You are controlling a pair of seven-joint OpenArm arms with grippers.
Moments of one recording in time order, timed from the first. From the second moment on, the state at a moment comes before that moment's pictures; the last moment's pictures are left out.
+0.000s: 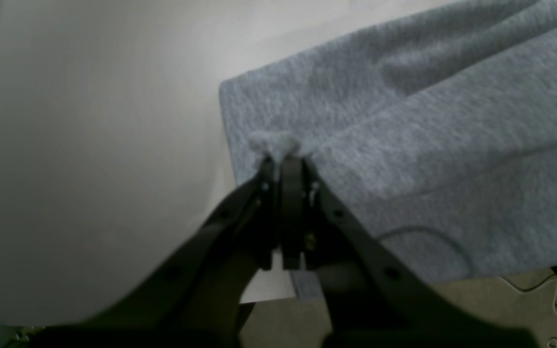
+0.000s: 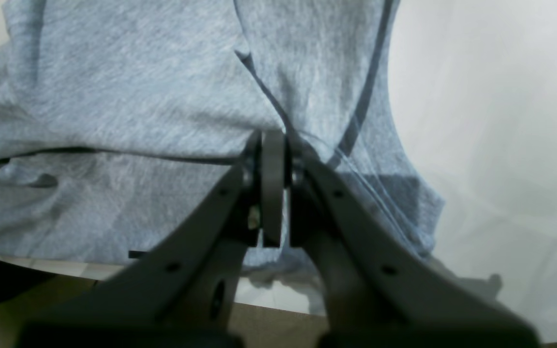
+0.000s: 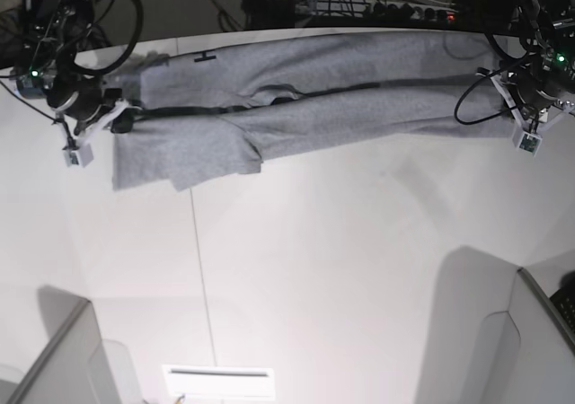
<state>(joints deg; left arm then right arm) 24.0 -24.5 -32.3 111.5 -23.6 -30.6 70.0 -14.1 10.0 26.9 104.7 34.1 20.8 -72.8</state>
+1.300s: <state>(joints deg) 5.3 -13.4 -26.7 91.0 -0.8 -30.0 65.7 5.4 15.4 20.4 69.0 21.8 21.9 -50.4</state>
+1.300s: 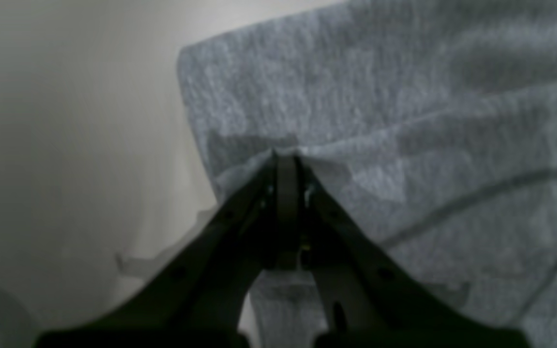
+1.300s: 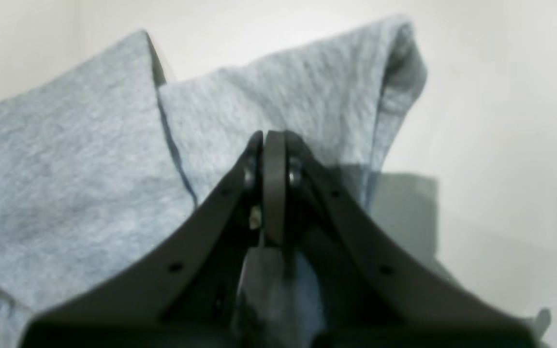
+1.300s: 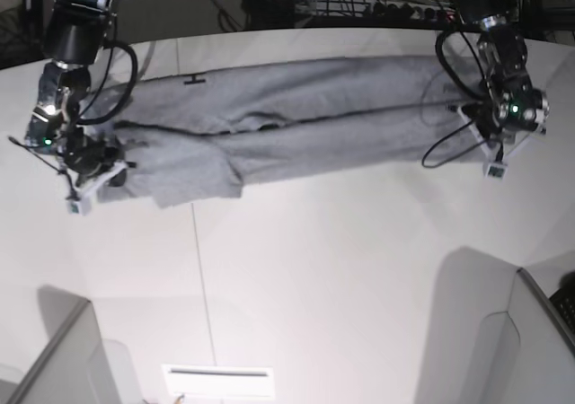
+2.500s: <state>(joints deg) 8.7 -15.1 -46.1 104.1 0.2 -39.4 71.8 2.9 13.7 21.8 84.9 30.2 24.1 -75.4</state>
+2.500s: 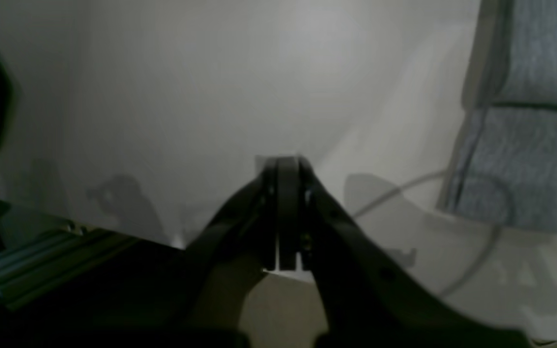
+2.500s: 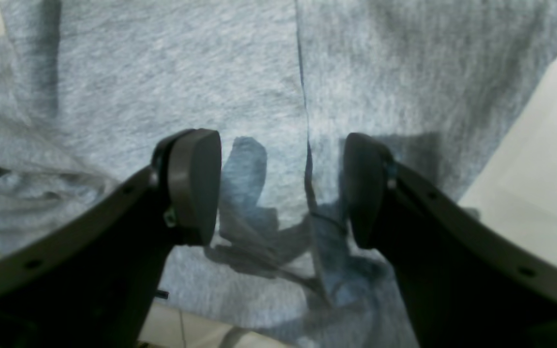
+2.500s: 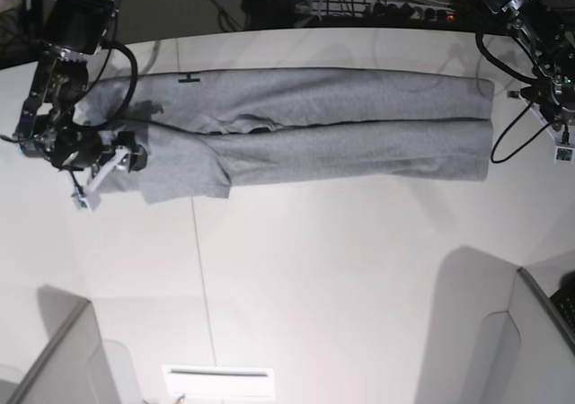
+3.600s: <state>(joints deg) 8.2 -15.1 -46.0 104.0 0.6 -39.4 71.7 -3.8 12.8 27.6 94.2 41.1 24.0 -83.1</state>
